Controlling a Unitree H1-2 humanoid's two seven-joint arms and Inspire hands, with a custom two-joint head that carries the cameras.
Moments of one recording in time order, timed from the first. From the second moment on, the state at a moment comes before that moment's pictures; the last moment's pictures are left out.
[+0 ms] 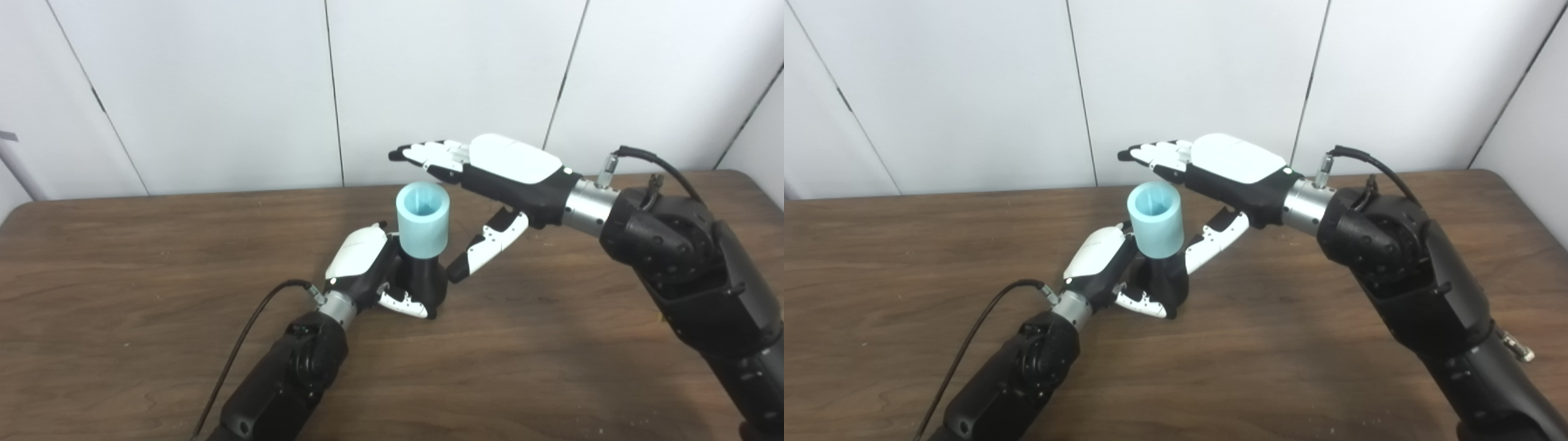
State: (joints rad) left arm -0.51 0.13 -0.56 0.30 0.63 0.10 0.02; right arm -0.64 -0.54 0.26 -0.30 -0.40 0.02 0.64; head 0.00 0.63
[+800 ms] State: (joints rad) left arm -0.51 0.13 -0.56 0.30 0.63 0.10 0.02; right arm -0.63 -0.54 0.32 -0.30 -0.37 -0.01 0.72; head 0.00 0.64
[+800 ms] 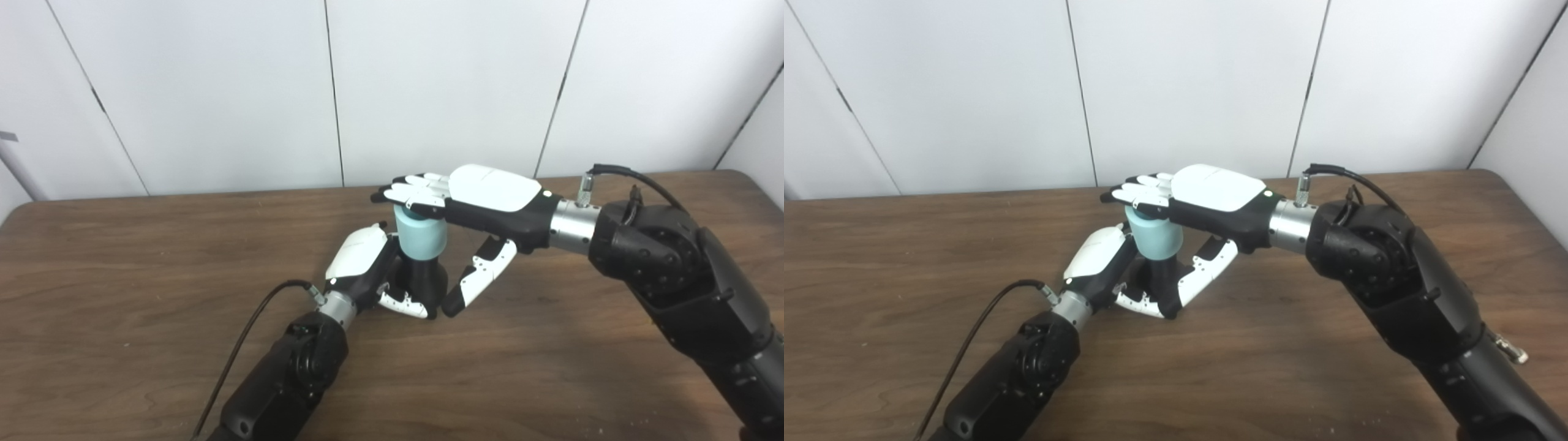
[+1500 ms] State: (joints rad) left arm -0.51 0.13 -0.55 0.30 0.63 0.10 0.02; right arm -0.60 -0.55 0.32 -0.34 -0.48 0.15 0.71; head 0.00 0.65
